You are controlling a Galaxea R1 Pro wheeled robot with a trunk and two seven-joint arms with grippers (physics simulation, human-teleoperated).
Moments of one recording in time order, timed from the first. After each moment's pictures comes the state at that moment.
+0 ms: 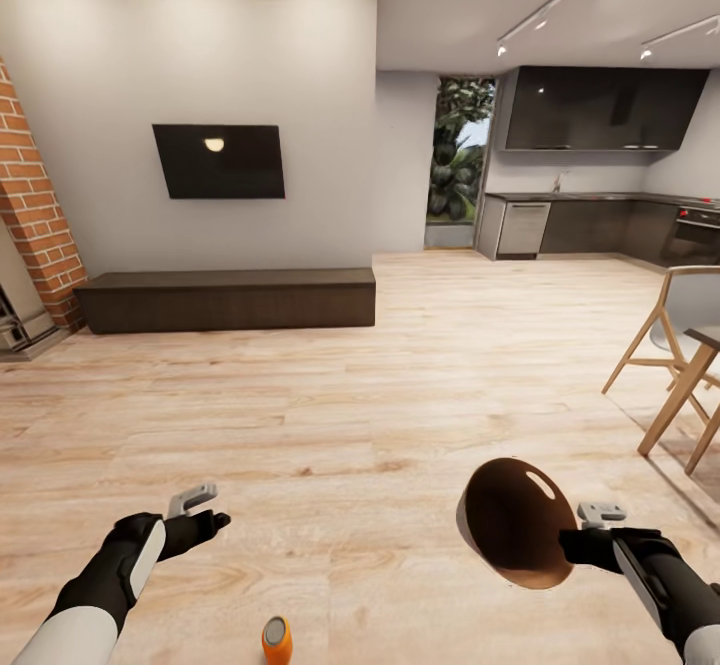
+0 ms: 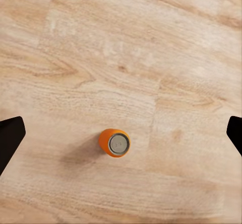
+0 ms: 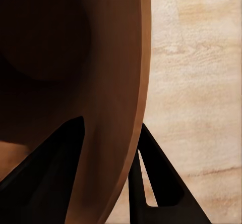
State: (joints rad) left arm -0.56 0.11 0.31 -0.67 0.07 0.62 -0.16; right arm -0.52 -0.33 -0.10 -0.64 0.02 0.52 0.29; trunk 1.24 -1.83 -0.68
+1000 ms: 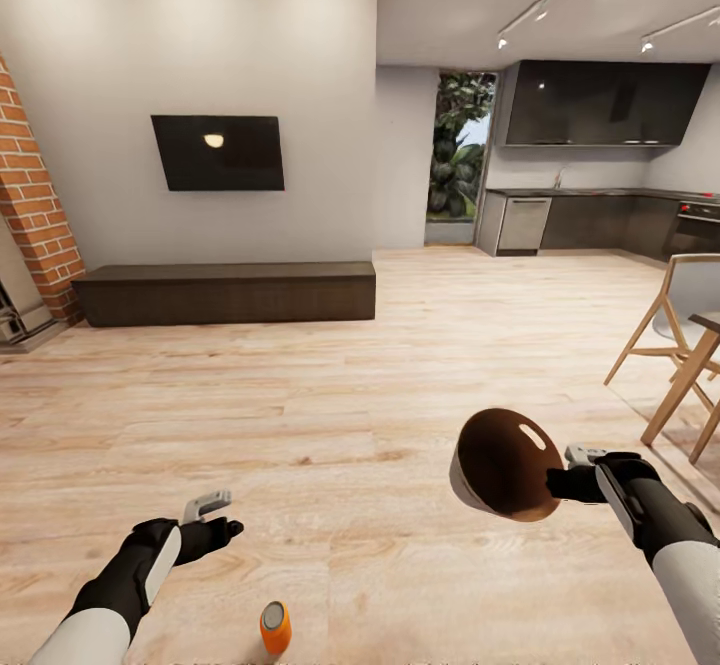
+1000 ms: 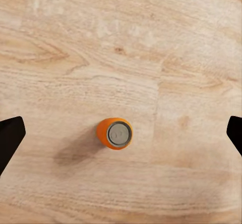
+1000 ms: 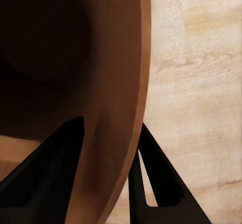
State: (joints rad) left arm -0.56 0.08 0.25 -0.62 0.07 0.58 -0.16; right arm -0.71 -0.32 -0.09 -0.67 0.03 0.76 0.28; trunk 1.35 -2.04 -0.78
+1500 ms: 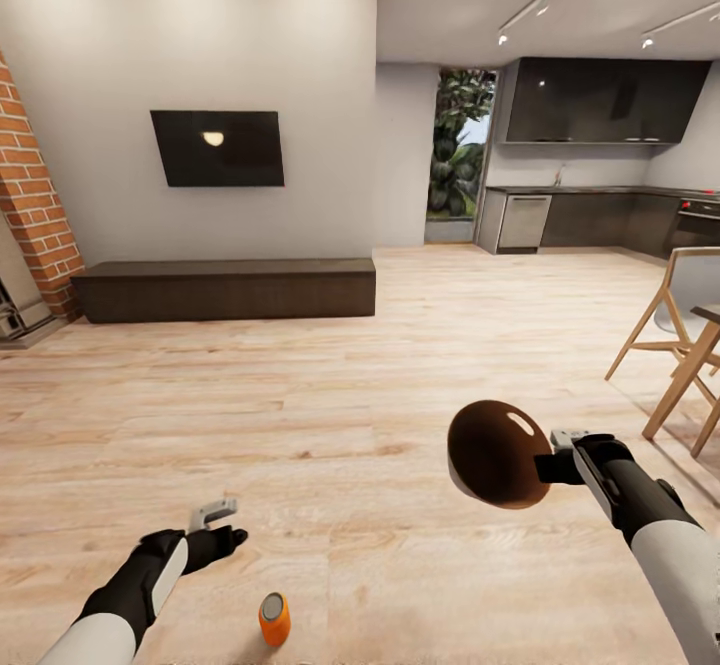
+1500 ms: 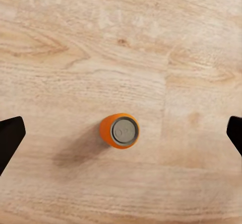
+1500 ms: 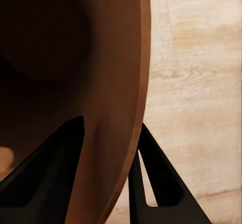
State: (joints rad) left arm -0.56 0.08 0.23 -0.55 0.07 0.49 -0.14; right arm -0.77 -0.30 0.01 -0.67 0.03 0.77 0.20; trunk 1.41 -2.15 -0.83
